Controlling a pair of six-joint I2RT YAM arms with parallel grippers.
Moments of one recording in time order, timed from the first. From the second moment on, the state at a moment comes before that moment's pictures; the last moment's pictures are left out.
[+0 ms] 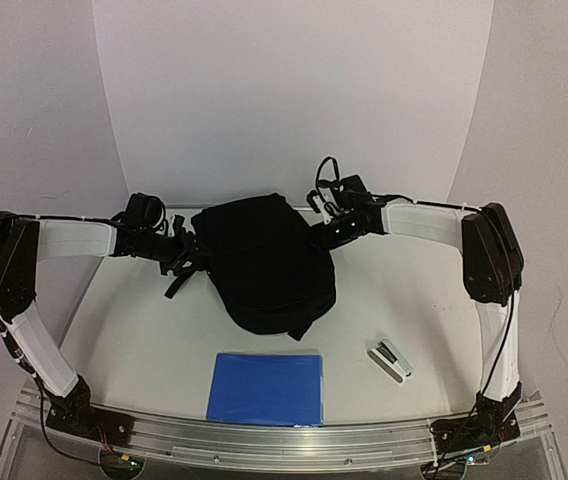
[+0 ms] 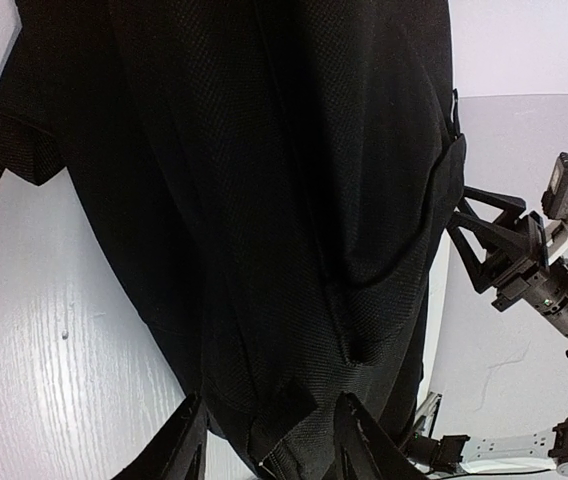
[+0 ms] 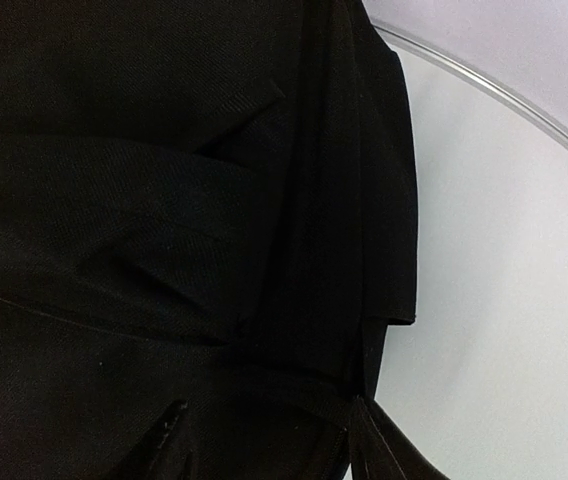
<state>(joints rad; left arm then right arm) -0.33 1.67 1.04 -0.14 0.57 -0.78 0.57 2.14 1.71 -0.37 -0.07 0.02</state>
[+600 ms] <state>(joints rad) -0.33 1.69 1.04 -0.14 0.57 -0.78 0.57 2.24 1.81 -0.45 -0.06 -0.11</state>
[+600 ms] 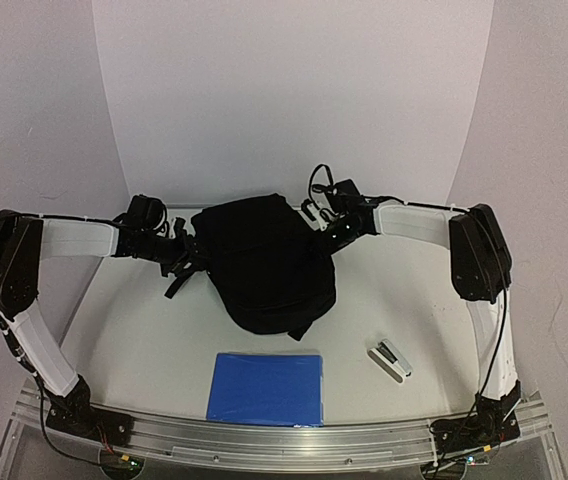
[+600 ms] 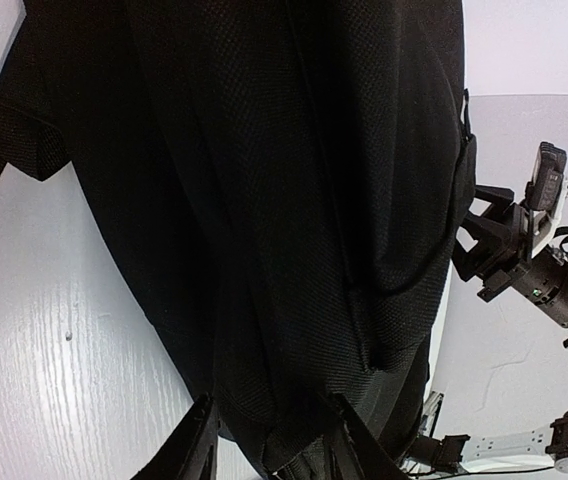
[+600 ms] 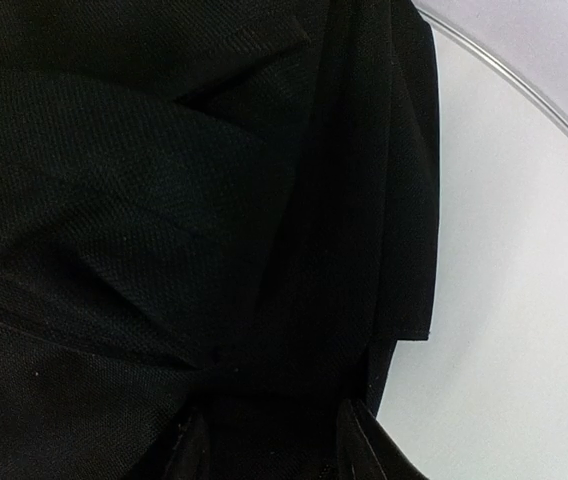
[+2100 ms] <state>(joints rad) -0.33 1.69 1.04 -0.14 0.55 -0.78 0.57 1.91 1.32 -0.16 -0.20 0.15</state>
